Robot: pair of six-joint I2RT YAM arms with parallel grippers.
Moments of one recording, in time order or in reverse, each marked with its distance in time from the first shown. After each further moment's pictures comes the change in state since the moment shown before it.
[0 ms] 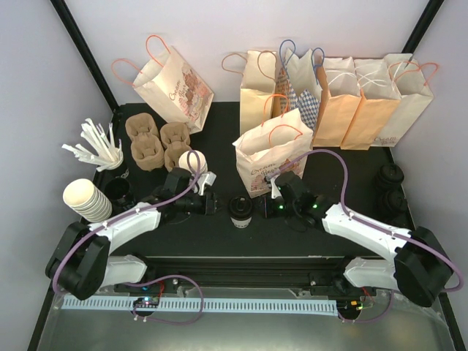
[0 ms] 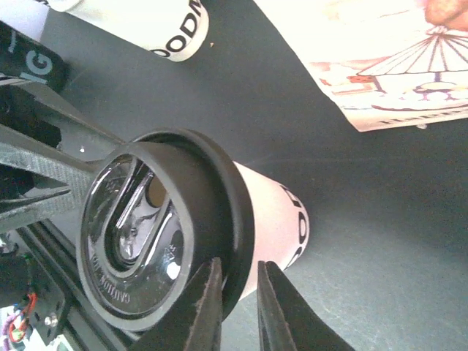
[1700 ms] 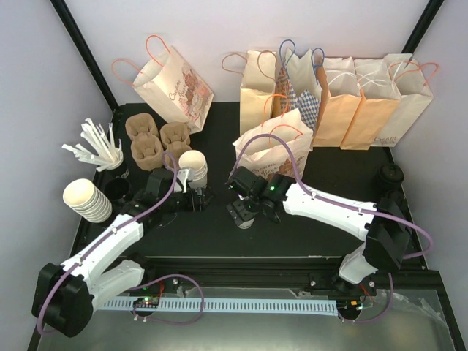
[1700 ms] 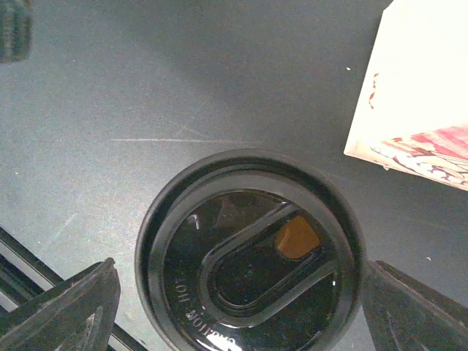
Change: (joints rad) left arm 0.084 -0.292 0.019 -0.274 -0.246 -0.012; right arm 0.250 0.332 0.554 -0.586 0.358 -0.298
